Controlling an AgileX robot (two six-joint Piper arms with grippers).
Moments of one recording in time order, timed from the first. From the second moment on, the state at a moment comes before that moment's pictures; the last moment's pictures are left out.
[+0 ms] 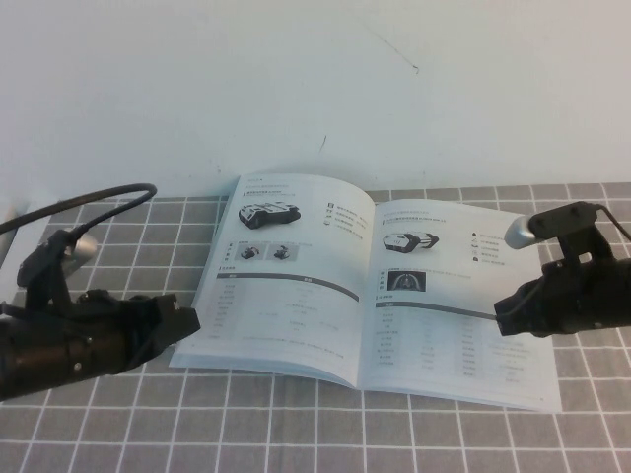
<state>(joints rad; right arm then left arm) 0.18 1.86 -0.91 1.34 0.37 -1.49 0.00 1.47 -0.61 -1.68 0.63 1.20</state>
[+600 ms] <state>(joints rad) 0.18 1.94 -0.93 1.35 0.38 -1.50 0.00 1.56 -0.88 -1.38 0.48 1.11</state>
